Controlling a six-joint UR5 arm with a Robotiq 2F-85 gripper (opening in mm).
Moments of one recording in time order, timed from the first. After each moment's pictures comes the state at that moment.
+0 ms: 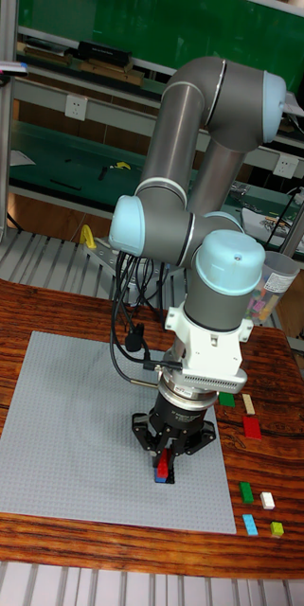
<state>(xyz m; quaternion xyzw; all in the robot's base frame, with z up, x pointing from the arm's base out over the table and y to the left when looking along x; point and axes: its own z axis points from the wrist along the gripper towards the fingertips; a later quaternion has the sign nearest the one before) 0.657 0.076 0.017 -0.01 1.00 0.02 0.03</state>
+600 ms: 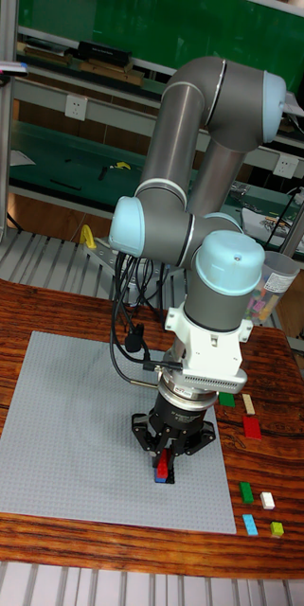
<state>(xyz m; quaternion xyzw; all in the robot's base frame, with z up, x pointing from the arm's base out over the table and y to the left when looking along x) 0.658 0.076 0.015 -0.01 1.00 0.02 0.03</state>
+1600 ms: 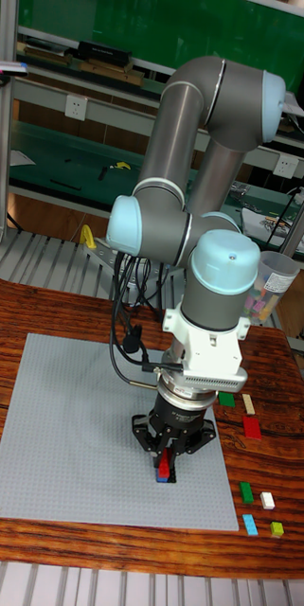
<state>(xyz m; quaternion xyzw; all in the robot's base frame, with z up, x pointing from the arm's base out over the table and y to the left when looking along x) 0.660 0.079 0.017 -0.04 1.00 0.03 0.03</state>
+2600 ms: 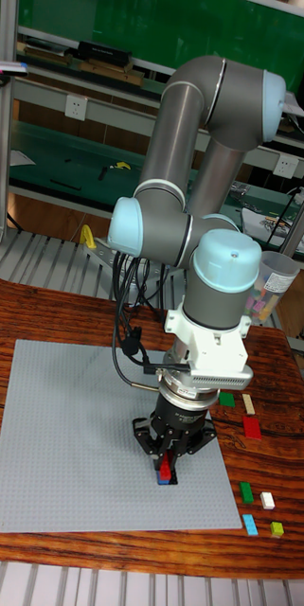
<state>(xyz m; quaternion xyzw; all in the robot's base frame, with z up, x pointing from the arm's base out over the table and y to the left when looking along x) 0.665 0.081 0.017 -0.07 1.00 0.03 0.05</state>
